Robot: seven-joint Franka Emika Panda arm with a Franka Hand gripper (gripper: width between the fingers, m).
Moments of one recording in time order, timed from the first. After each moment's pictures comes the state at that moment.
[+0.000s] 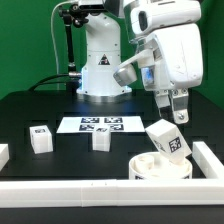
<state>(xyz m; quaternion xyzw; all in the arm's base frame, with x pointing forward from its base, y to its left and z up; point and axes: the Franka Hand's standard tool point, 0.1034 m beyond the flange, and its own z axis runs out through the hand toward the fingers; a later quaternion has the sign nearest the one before) 0.642 0.063 0.110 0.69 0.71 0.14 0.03</state>
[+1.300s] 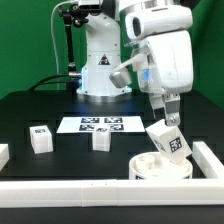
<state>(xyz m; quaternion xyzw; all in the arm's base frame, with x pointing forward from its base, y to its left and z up) 0.626 0.058 0.096 0.69 0.71 0.12 0.02</state>
